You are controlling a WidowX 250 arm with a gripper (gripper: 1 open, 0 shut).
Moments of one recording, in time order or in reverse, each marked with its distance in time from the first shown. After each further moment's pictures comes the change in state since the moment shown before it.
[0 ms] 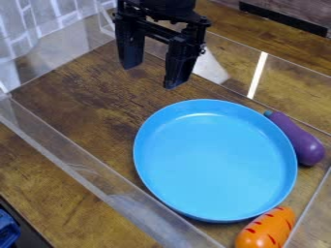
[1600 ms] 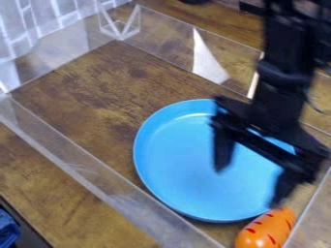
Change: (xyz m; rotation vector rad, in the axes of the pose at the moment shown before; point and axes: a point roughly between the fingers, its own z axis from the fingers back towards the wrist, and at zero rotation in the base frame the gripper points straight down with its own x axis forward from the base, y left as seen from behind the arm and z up) arm -0.008 -0.140 -0.055 -0.047 0.062 -0.152
